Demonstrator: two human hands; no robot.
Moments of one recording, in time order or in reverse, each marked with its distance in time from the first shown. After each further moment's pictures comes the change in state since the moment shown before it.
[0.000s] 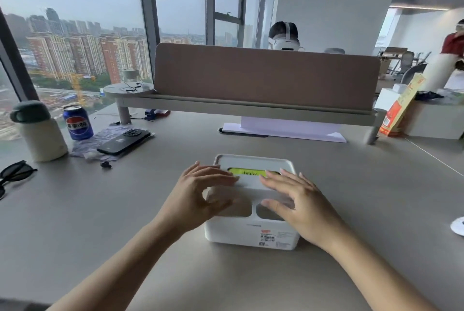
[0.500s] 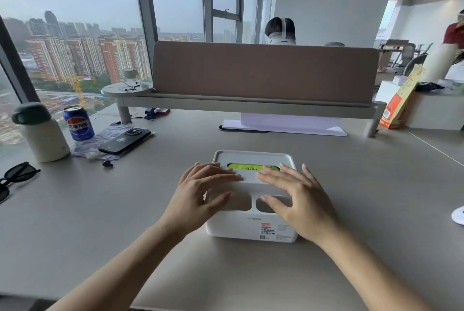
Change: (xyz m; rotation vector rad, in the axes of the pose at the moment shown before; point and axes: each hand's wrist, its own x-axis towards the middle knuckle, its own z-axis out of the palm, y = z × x) left_hand -0.008 0.009 0.002 -0.030 -0.032 -0.037; right_hand -0.006 -0.006 0.005 -0.072 0.089 -0.019
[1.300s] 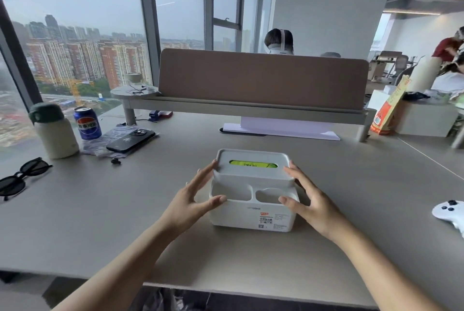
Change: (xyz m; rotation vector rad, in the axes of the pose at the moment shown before) left_hand -0.034 -0.006 -0.004 -0.491 -0.077 -0.328; right_hand -0.030 0.023 -0.013 0.543 -0.120 0.236
